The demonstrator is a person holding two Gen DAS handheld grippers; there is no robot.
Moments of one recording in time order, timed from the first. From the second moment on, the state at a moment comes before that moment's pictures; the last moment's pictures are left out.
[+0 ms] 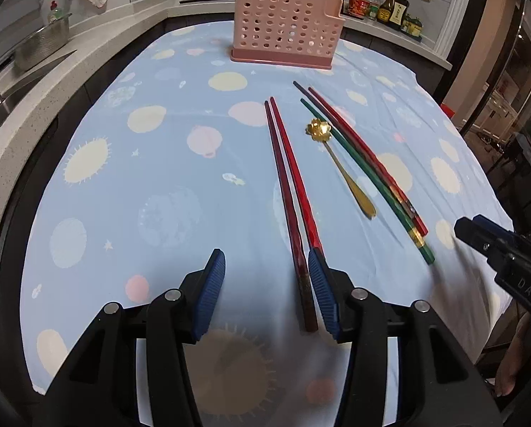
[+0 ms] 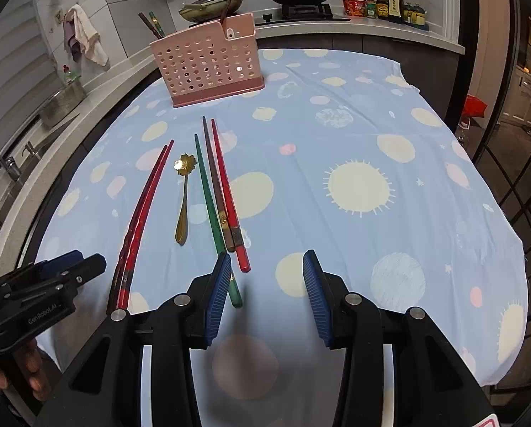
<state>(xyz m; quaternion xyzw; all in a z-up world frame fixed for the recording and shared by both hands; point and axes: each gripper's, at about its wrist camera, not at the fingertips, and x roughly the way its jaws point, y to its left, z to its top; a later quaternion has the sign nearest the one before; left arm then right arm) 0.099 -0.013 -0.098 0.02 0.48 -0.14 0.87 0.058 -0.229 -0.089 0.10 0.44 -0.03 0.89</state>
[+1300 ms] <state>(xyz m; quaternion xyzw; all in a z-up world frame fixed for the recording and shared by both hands) 0.104 -0.010 -0.112 0.00 0.49 -0.15 0.86 0.092 -0.215 -0.121 0.09 0.47 -0.01 0.88</state>
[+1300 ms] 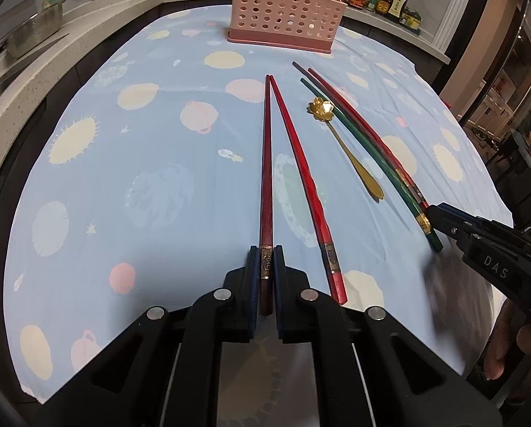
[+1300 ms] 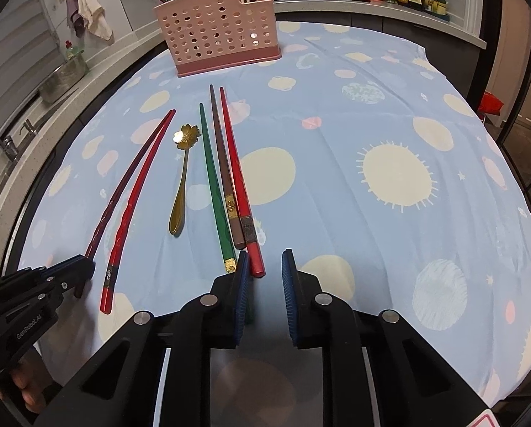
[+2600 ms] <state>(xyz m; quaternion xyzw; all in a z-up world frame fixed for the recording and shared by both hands) 0.103 -0.008 -0.104 -0.01 0.50 -0.14 0.85 0.077 -0.225 -0.049 0.11 0.39 0.00 0.91</state>
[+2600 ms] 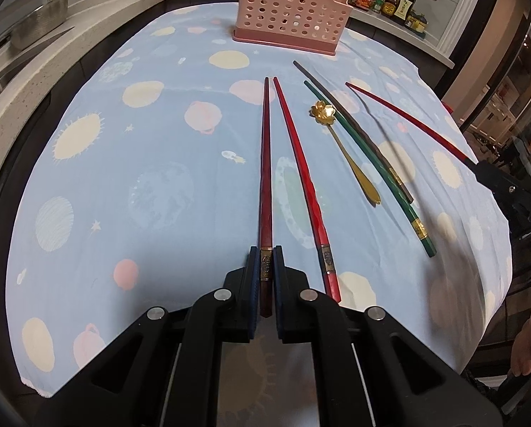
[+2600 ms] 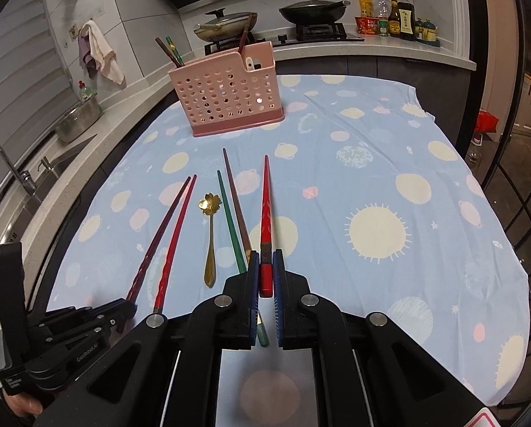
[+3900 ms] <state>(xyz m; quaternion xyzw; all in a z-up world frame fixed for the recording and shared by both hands) 0.196 0.006 0.136 -0.07 0.25 -0.16 0.95 0.148 -0.267 0.122 0.16 0.21 0.02 0.97</state>
